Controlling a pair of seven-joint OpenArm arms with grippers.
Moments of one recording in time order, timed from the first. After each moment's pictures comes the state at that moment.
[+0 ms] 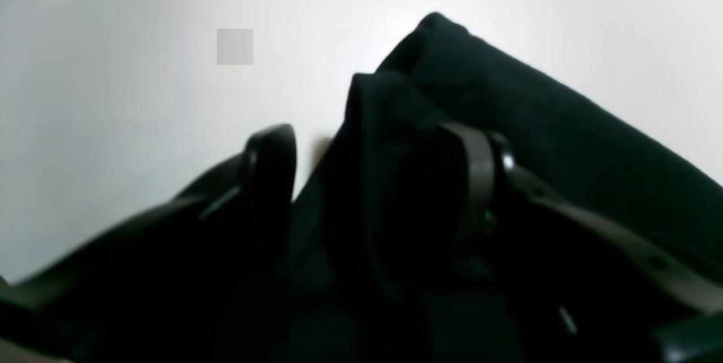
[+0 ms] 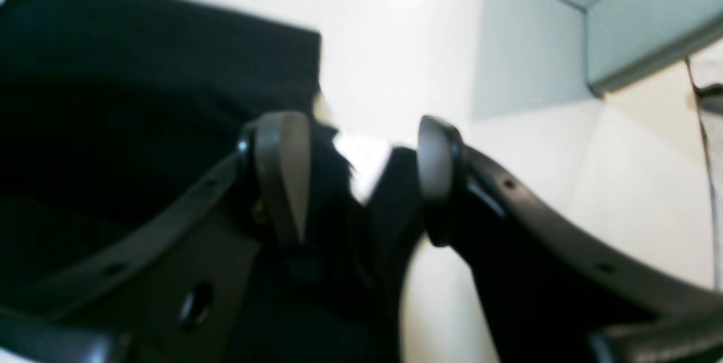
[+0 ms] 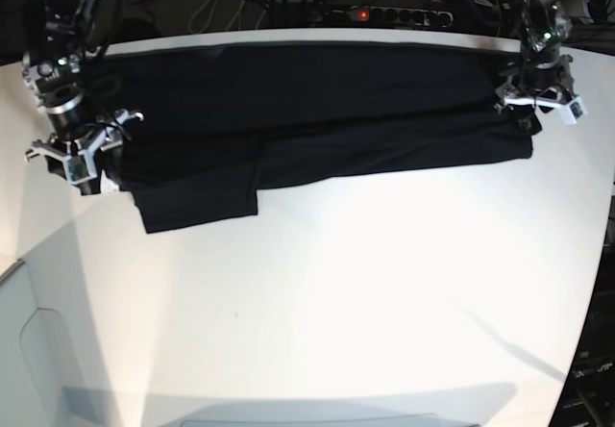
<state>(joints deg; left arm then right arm) 27.3 -11.8 -32.4 96.4 -32.0 0.5 28.5 -20.0 9.8 25.1 107.7 -0.6 33.3 -23.2</state>
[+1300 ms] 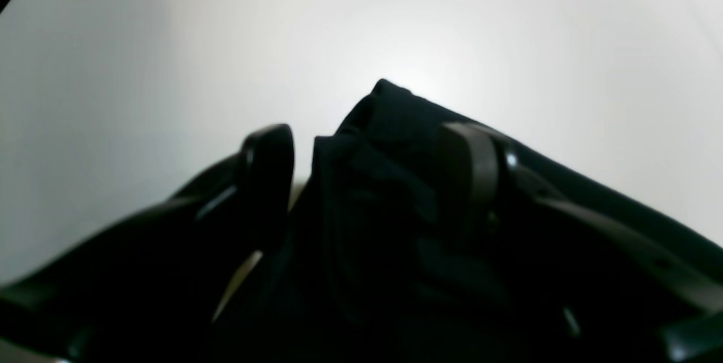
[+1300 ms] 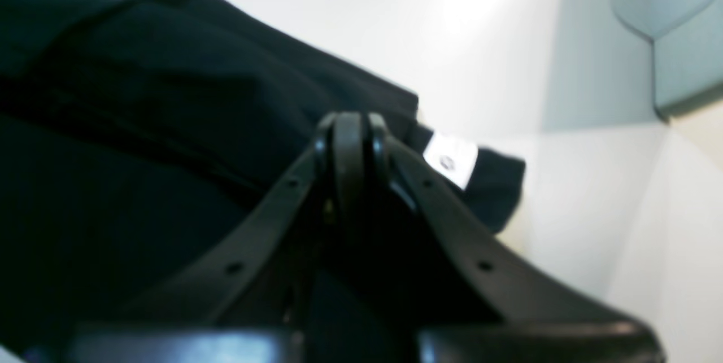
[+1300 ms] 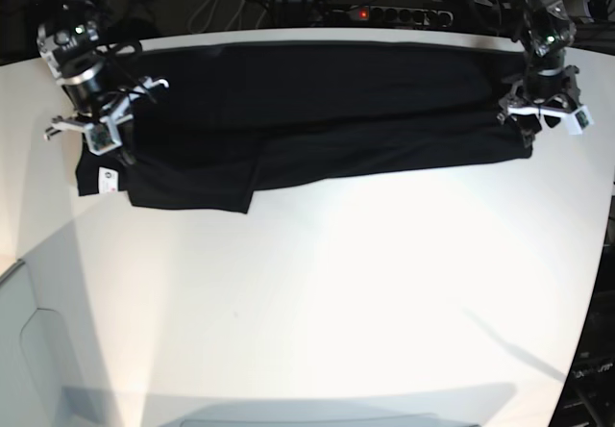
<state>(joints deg) 26.9 -11.8 -32.5 101.1 -31.8 0.5 28.5 -29.7 7.6 23.1 115.2 -0.1 33.9 -19.6</state>
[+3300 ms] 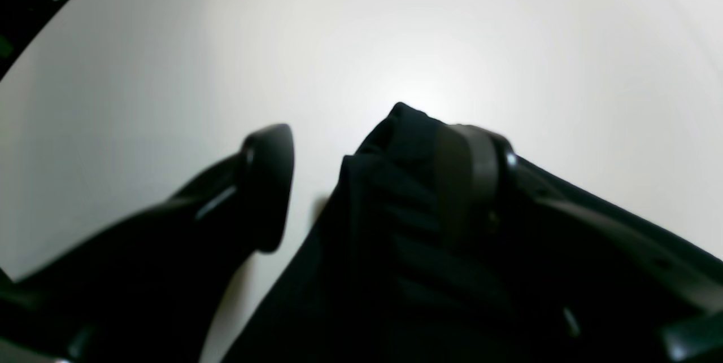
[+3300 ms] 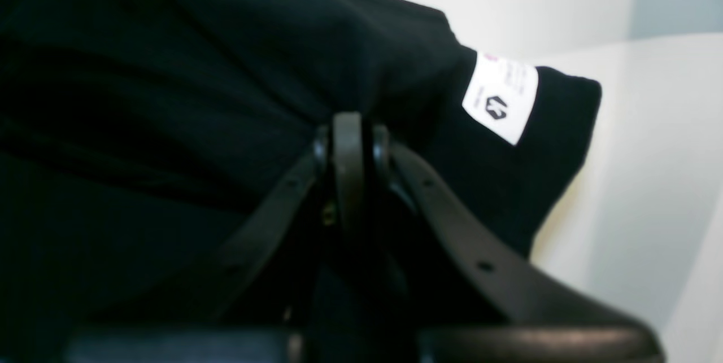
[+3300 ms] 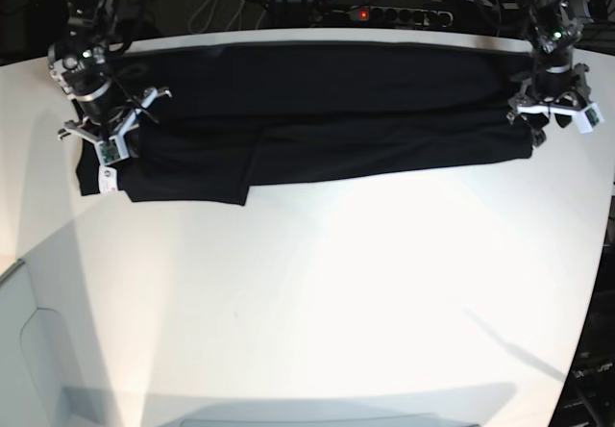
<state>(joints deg) 28.1 -11.9 -34.8 103.5 -31.9 0.5 28.5 -22.2 6.3 21.8 105.1 -0.6 34.2 -29.7</state>
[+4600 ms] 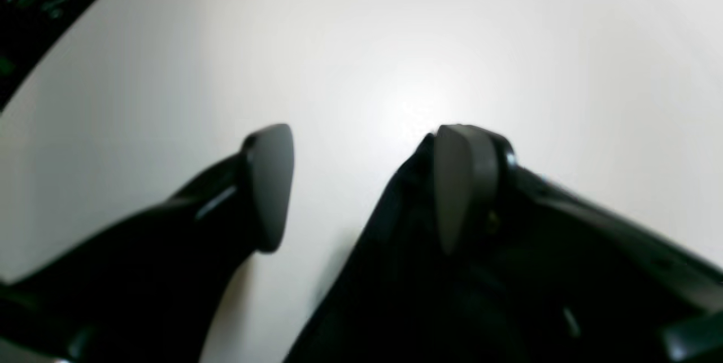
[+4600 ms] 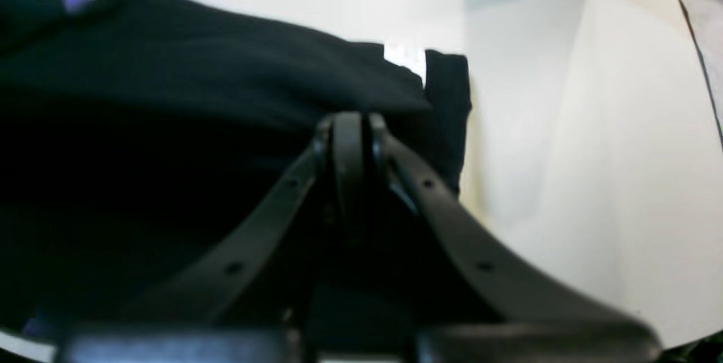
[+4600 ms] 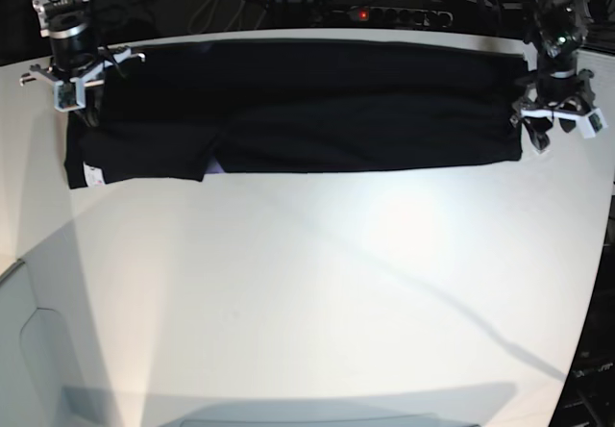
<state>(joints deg) 28.1 -13.8 -34.1 103.2 -31.8 0.5 28.5 -36.4 -2.1 35.9 116.3 -0.2 34.2 -15.7</state>
